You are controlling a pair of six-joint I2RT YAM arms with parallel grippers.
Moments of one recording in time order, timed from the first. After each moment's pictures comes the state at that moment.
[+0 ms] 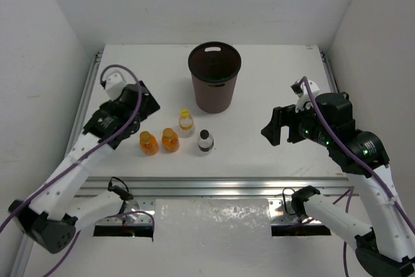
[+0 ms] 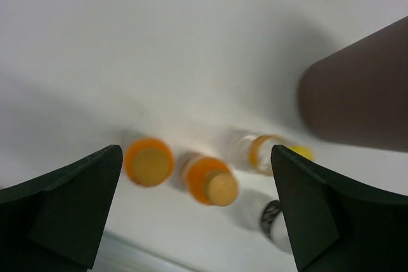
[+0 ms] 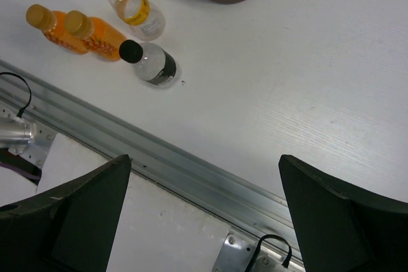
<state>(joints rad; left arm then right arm) -0.45 1.01 1.12 -0.85 -0.64 -0.84 0.41 0.82 1.23 -1.01 -0.13 0.20</state>
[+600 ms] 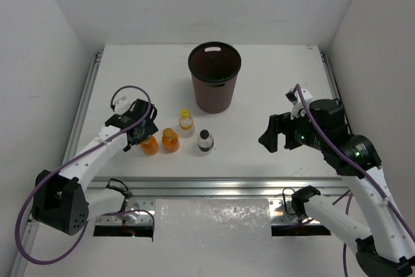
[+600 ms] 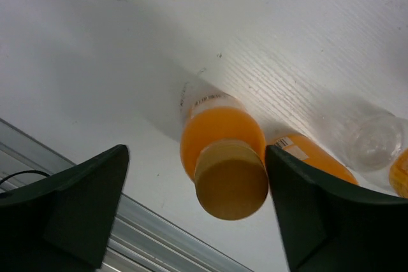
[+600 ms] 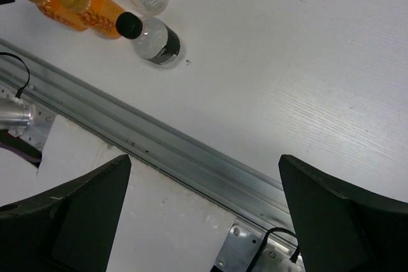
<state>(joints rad) -0.31 1.17 0.84 -0.83 -0.50 -0.92 0.41 0.78 1.11 -0.99 -0.18 0.20</state>
